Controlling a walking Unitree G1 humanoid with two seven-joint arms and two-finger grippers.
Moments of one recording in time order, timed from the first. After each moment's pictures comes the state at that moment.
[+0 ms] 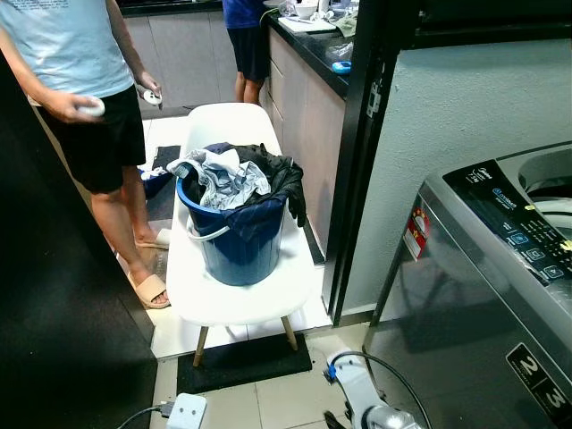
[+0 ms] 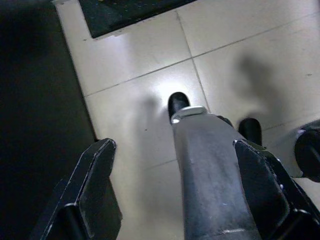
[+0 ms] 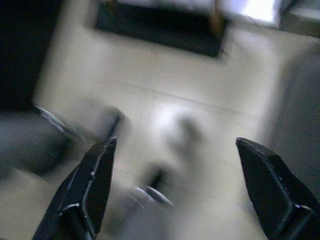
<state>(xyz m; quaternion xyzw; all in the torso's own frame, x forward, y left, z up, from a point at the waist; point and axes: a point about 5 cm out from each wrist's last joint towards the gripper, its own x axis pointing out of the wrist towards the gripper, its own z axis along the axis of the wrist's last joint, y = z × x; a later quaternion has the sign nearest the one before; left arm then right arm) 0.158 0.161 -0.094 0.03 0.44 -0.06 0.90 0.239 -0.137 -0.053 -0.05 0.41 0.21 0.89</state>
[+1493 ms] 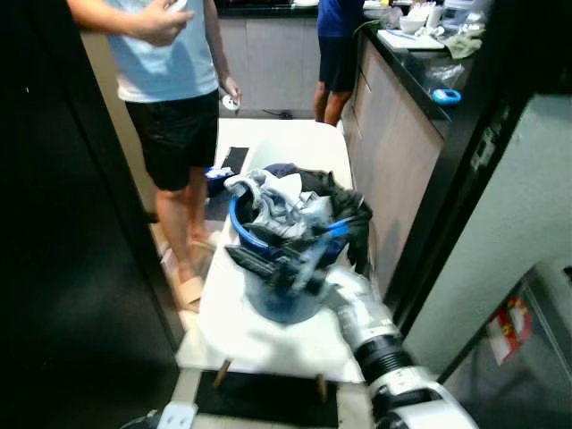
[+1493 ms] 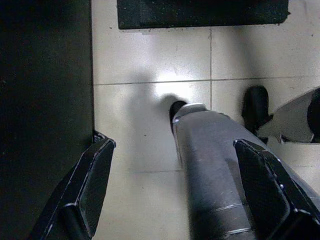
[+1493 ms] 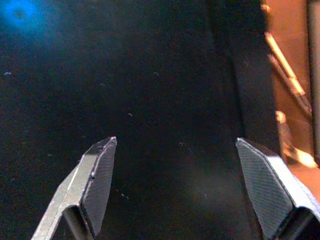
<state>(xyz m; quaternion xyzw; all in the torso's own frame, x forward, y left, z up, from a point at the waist) 0.140 0.170 -0.101 0.03 0.47 -0.05 0.88 0.328 -0.035 0.145 0.17 -0.04 0.57 0.80</state>
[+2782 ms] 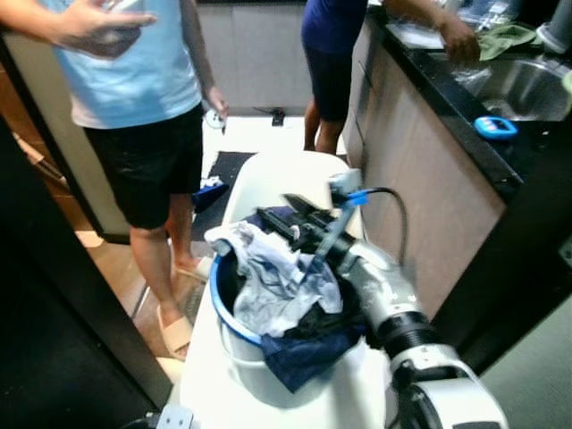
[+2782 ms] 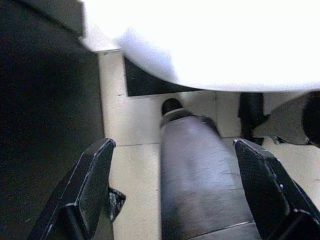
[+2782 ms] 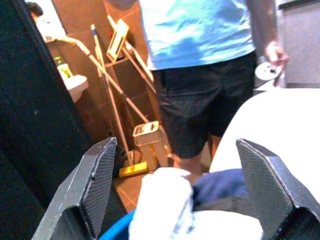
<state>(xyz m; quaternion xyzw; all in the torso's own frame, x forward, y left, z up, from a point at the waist) 0.142 0.165 -0.101 0.03 0.47 -0.06 0.88 0.363 -0.091 0.164 0.14 -0.05 0.42 0.90</state>
